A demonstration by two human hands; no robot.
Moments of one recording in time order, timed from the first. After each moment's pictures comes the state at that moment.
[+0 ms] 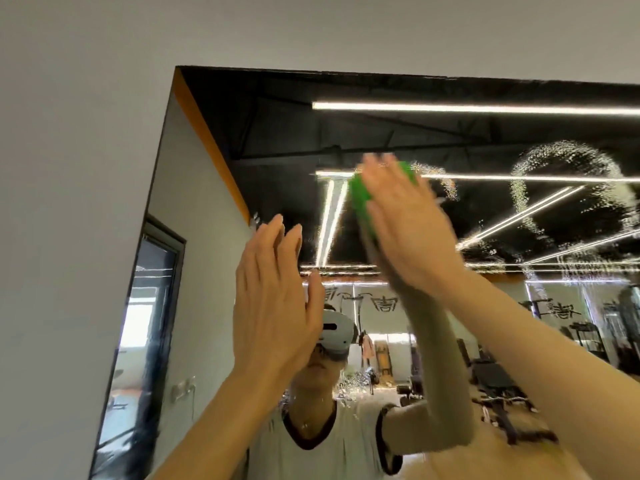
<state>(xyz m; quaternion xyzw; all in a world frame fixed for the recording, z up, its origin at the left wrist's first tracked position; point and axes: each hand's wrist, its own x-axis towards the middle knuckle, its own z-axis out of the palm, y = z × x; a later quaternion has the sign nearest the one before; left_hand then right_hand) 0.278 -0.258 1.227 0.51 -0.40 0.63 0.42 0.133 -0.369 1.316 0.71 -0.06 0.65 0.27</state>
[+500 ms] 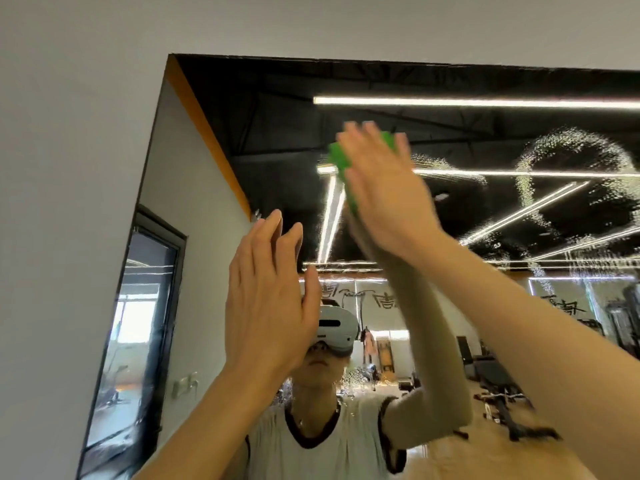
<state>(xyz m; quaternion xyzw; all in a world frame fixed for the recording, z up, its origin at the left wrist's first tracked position) 0.277 -0.259 1.226 0.52 -0.39 0.65 0.40 0.143 -0.355 1.345 0.71 -0.05 0.65 0.28</state>
